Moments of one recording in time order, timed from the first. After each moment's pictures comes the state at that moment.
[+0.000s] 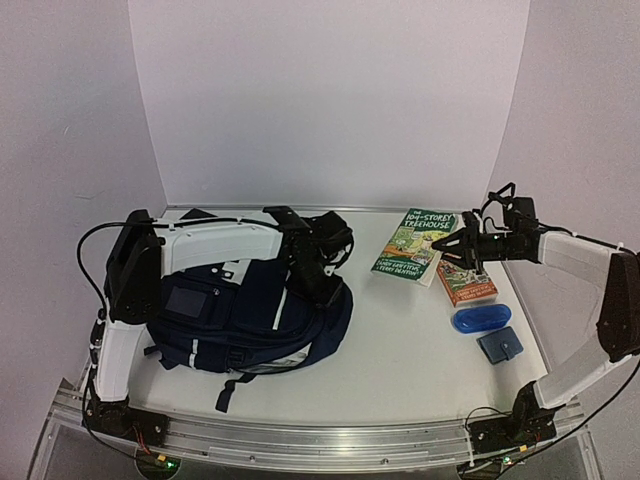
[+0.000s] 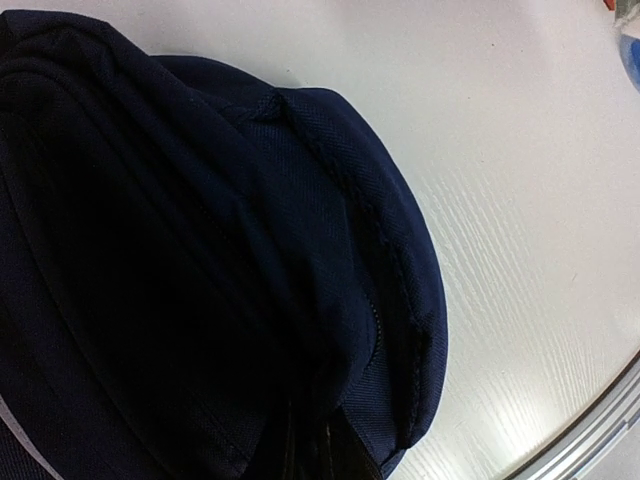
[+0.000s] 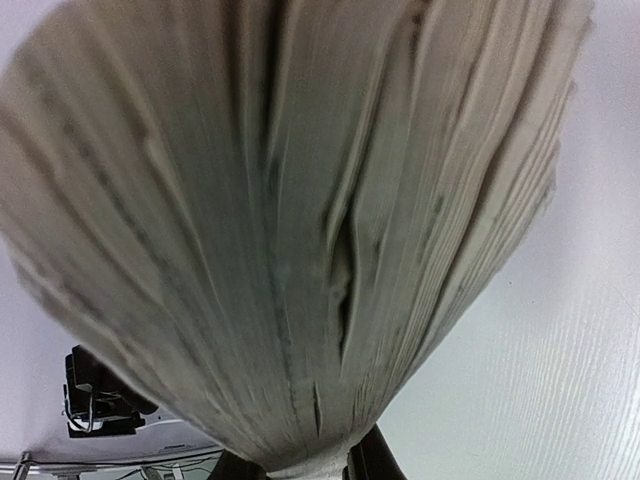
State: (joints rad) left arm -1.00 2.16 1.87 -0.93 0.00 -0.41; right arm 0.04 1.46 0.96 -0.27 -0.95 0.71
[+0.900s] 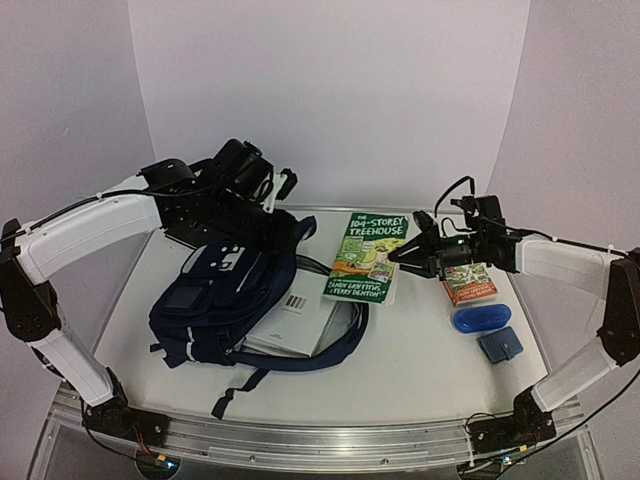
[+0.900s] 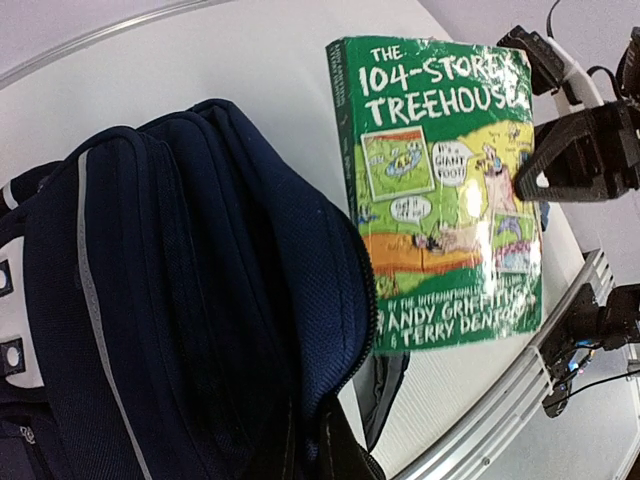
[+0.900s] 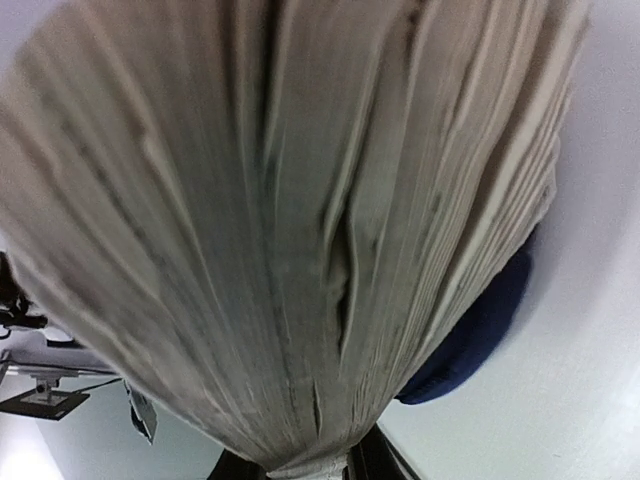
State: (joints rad) left arm -0.94 1.59 1.62 -0.81 -0.01 -0.45; right arm 0.34 1.46 0.96 -0.14 -0.97 0.77
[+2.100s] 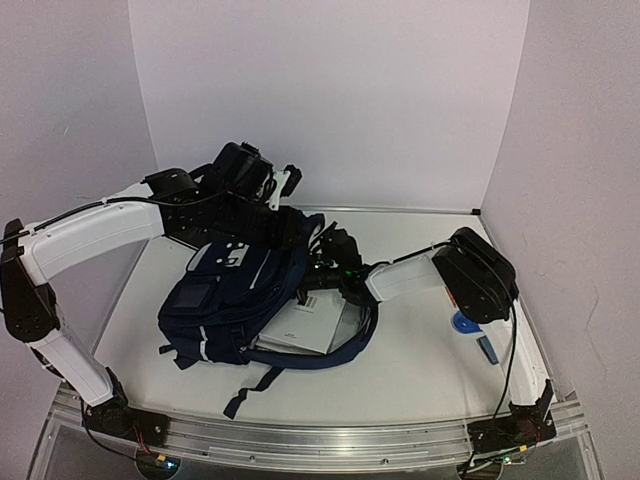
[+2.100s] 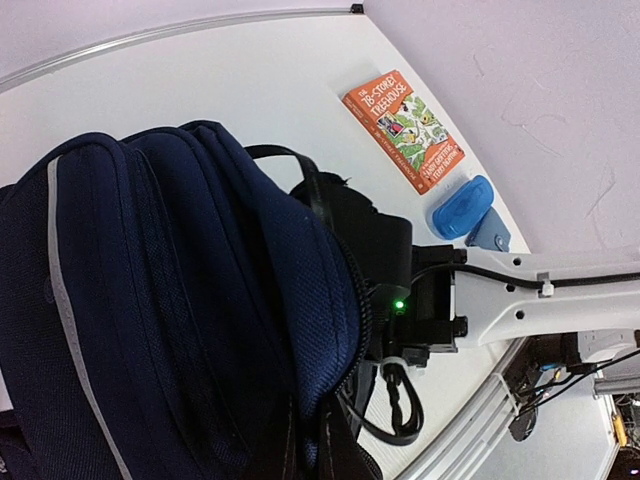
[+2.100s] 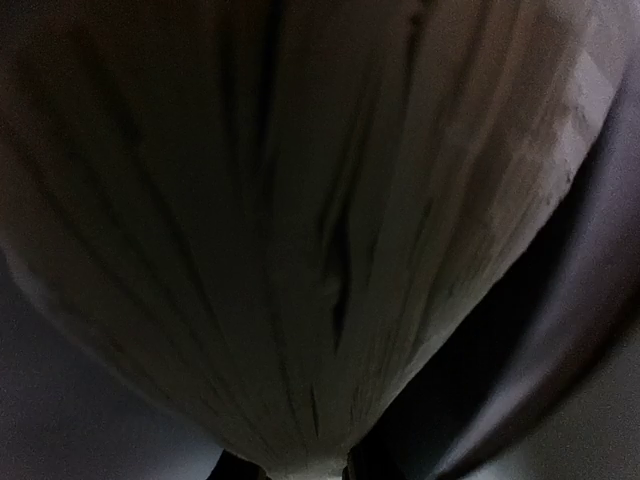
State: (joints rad) left arm -0.93 1.57 1.54 -0.63 0.05 -0.48; right arm 0.84 2.35 1.52 0.60 -0.66 1.47
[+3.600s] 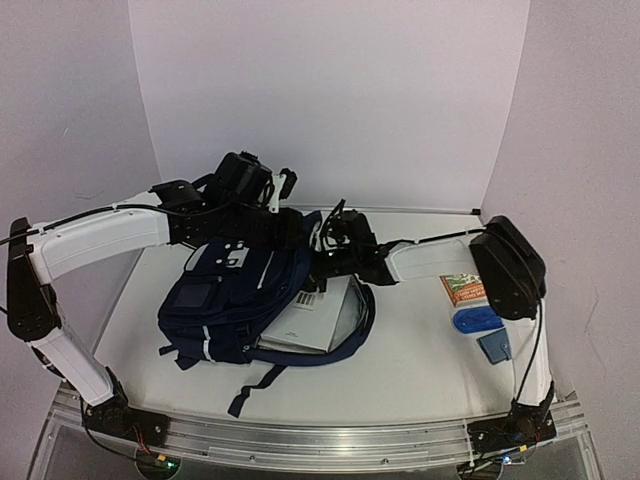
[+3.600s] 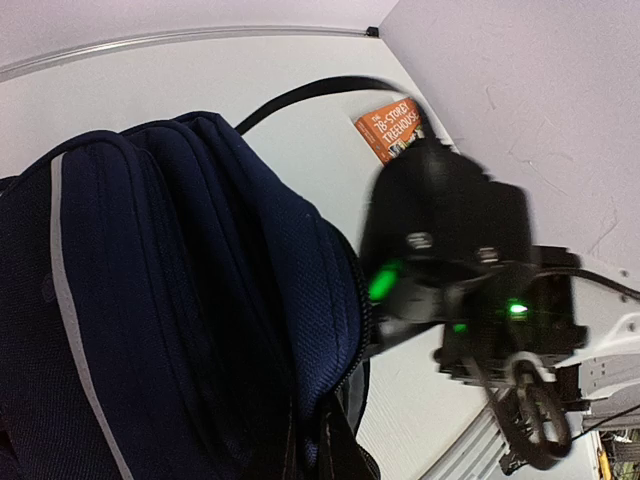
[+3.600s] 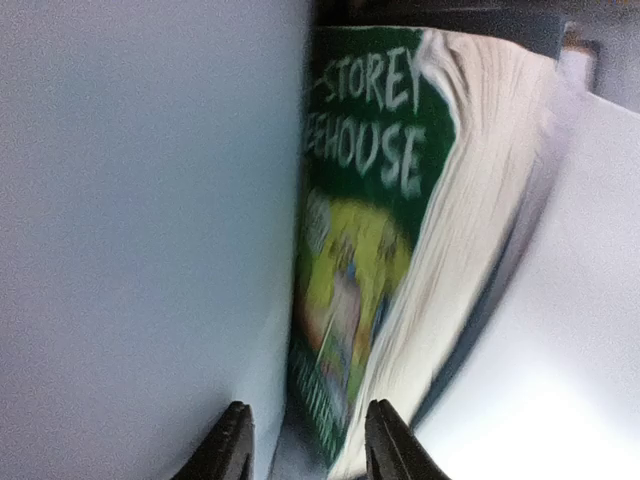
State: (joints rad) left arm -0.90 1.58 1.45 -0.49 0.04 -0.55; right arm 0.80 2.18 1.50 0.25 -0.61 1.20
